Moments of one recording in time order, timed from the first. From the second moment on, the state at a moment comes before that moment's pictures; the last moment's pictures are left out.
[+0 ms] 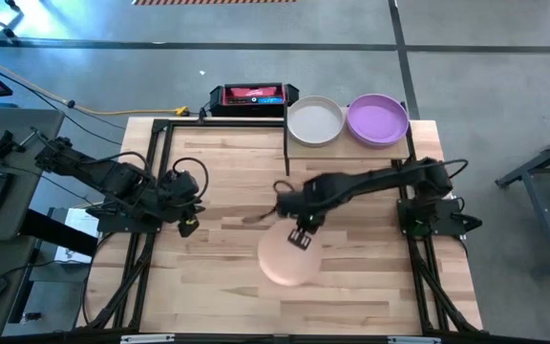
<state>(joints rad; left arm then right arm) -0.42 1.01 1.11 -1.15 -0.42 -0.86 0.14 1.87 1.72 -1.22 -0.11 0.66</state>
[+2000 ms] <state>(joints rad) 0.20 1.25 1.11 -0.73 -0.45 -0.57 -1.06 1.56 1.72 -0.94 -0.45 0.29</state>
